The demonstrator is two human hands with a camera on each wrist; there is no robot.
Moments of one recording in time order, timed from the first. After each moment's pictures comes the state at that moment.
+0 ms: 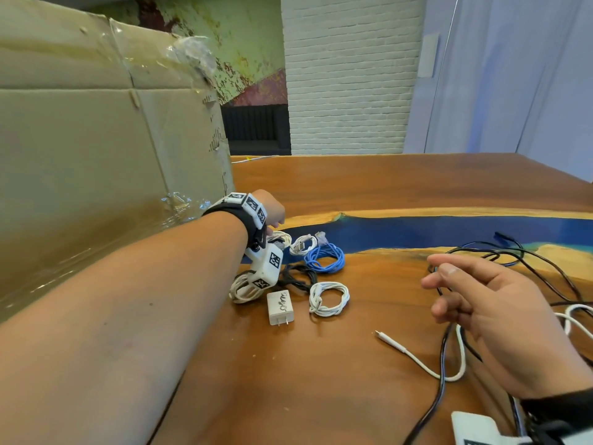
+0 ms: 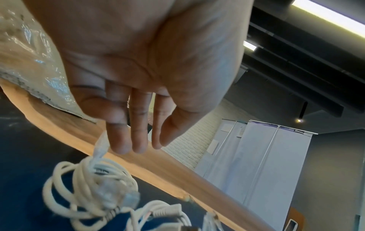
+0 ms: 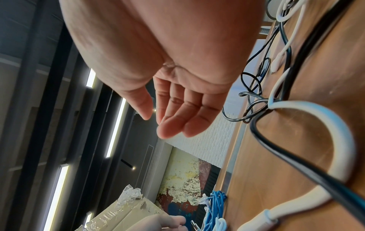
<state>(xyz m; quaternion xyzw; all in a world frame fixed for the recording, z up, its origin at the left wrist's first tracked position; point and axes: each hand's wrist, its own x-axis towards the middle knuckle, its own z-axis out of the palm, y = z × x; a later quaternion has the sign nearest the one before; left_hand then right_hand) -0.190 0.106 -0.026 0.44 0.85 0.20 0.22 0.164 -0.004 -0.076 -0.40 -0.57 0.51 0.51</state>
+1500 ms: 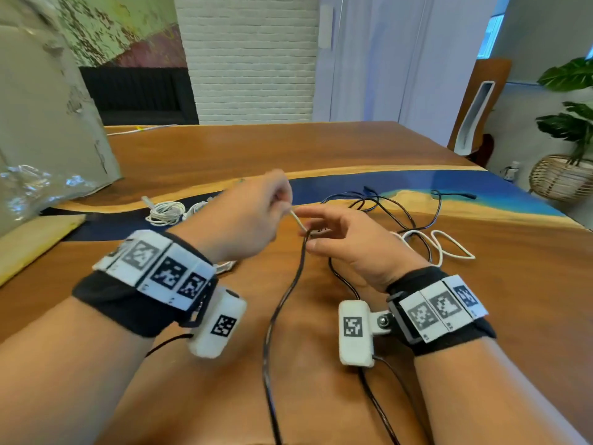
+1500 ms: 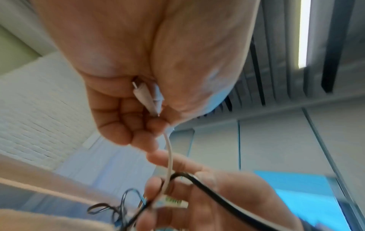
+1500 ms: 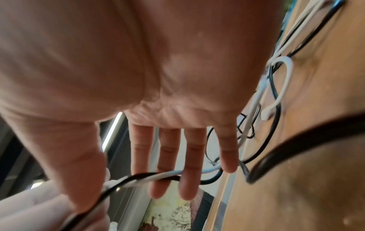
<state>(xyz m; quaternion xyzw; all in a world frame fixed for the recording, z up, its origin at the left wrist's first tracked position) 0.002 -0.026 -0.023 0.78 0.57 0.25 0.08 0.200 0.010 -0.078 -0.35 -0.74 0.46 0.35</state>
